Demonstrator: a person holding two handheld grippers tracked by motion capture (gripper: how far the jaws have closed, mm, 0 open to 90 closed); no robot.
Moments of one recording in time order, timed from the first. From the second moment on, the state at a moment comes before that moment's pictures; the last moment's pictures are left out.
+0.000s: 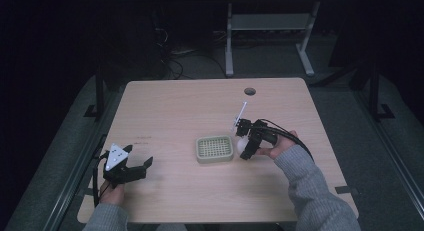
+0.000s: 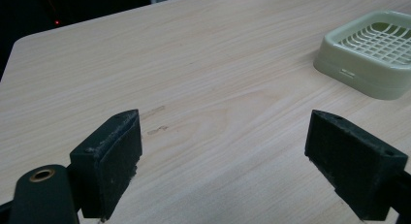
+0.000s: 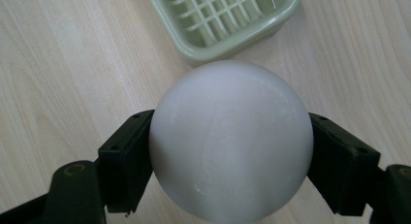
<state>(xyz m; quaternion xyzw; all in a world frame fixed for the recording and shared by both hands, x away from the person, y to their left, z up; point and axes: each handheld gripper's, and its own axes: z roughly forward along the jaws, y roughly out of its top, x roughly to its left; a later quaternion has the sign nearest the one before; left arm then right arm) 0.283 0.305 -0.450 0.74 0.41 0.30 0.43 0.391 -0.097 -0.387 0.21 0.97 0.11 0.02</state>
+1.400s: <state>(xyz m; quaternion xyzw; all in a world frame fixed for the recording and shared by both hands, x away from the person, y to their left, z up) 0.284 0.304 -0.450 0.74 0.41 0.30 0.43 0.407 -0.042 -0.374 0.16 0.98 0.13 0.02</state>
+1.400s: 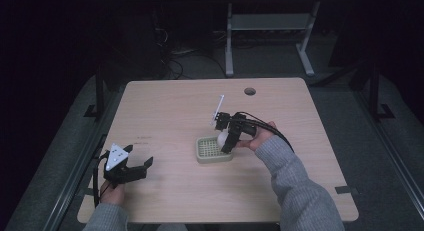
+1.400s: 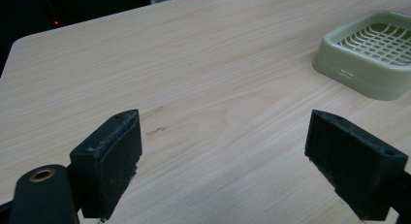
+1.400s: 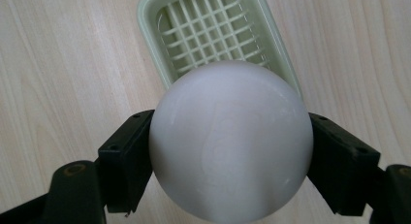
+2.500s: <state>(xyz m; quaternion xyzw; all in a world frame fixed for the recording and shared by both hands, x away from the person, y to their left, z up) 0.282 0.307 -0.450 0.74 0.42 0.30 0.43 0.419 0.001 -0.381 0.13 0.99 0.11 0.02</state>
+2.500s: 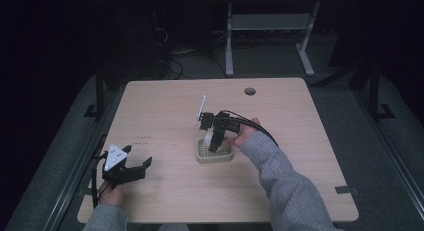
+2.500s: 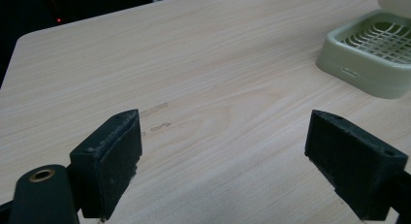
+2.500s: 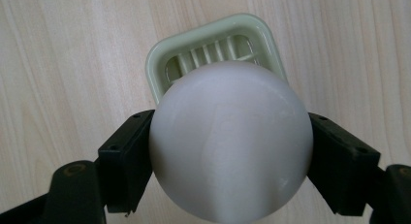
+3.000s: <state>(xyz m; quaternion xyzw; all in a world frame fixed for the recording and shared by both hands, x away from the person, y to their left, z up) 0.283 0.307 -0.451 0.74 0.42 0.30 0.43 0.427 0.004 -0.398 0.13 0.99 0.10 0.01</state>
